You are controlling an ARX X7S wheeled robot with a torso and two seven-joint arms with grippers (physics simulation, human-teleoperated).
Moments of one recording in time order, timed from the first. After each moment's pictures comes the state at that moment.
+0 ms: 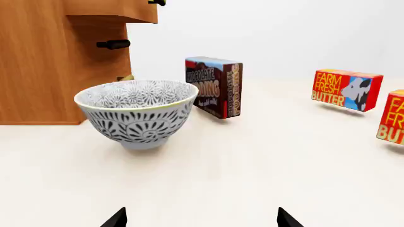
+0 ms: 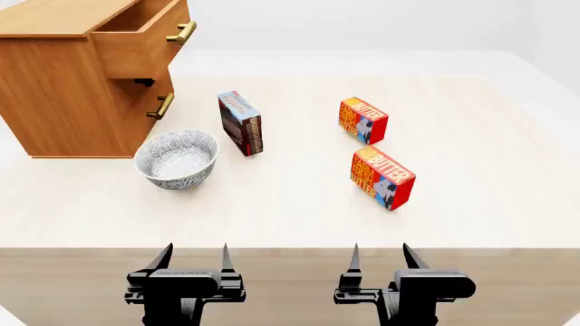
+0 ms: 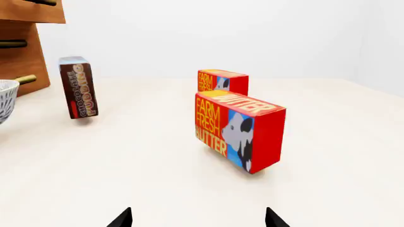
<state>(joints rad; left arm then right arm) 0.00 0.00 0.00 0.00 0.00 0.00 0.00 0.00 0.00 0.00 0.00 0.00 0.00 0.00</state>
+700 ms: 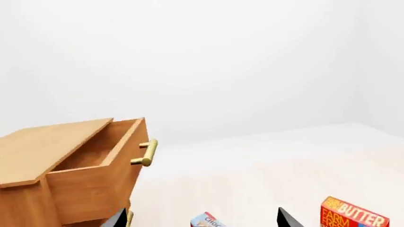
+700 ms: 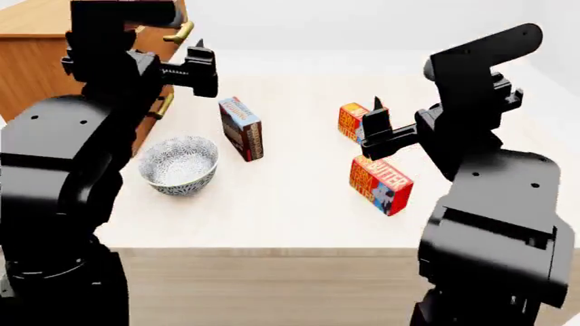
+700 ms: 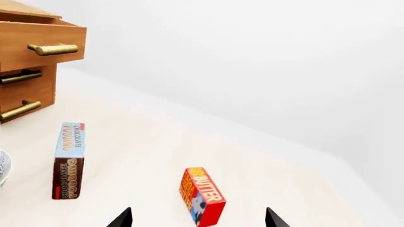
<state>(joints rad) -1.07 -0.18 0.07 0.19 -0.15 -1.13 0.06 0.90 0.03 -0.13 -0.45 -0.70 1.30 -0.73</state>
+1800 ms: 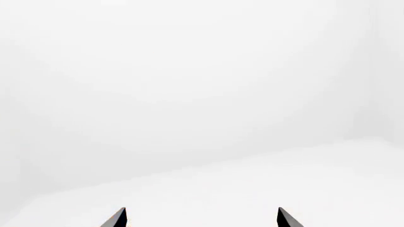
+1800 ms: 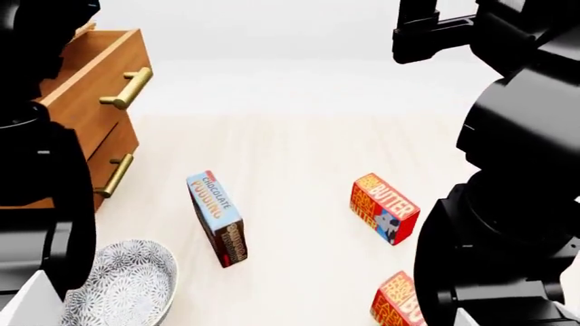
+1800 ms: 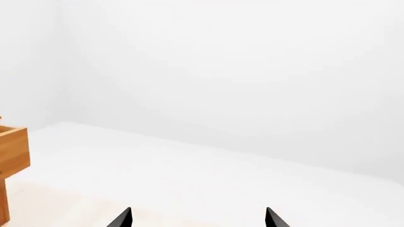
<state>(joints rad) -1.58 -0.18 0.18 -0.22 -0.17 -1.18 0.10 1.36 0.00 -0.11 -0.30 -0.99 1.57 -1.13</state>
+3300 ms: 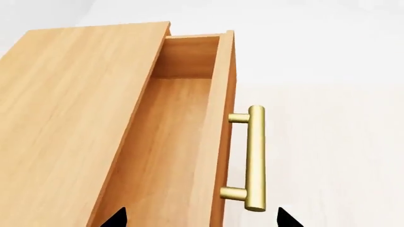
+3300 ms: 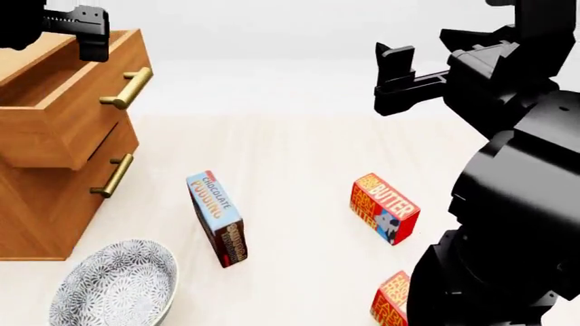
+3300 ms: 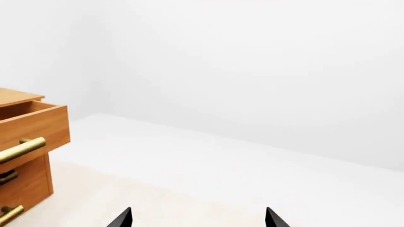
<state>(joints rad) -2.04 -0.24 0.50 -1.31 0.01 -1.28 0.34 1.18 0.00 -0.08 -0.46 -0.88 1.57 -1.13</state>
